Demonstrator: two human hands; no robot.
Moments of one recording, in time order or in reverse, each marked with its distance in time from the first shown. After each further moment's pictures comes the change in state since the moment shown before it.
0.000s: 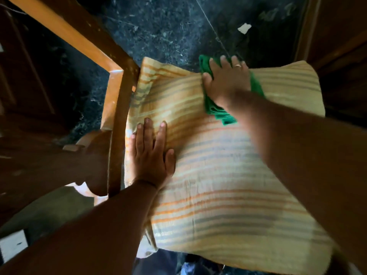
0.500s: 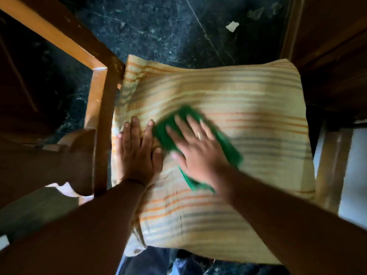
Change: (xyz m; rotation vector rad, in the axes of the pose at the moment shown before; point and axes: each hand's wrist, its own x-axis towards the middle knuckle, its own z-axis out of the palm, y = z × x) left_hand 0.000 0.003 -0.005 -0.019 0.001 -0.007; right_hand -0.166 -0.027 0.025 0.045 0.005 -0.457
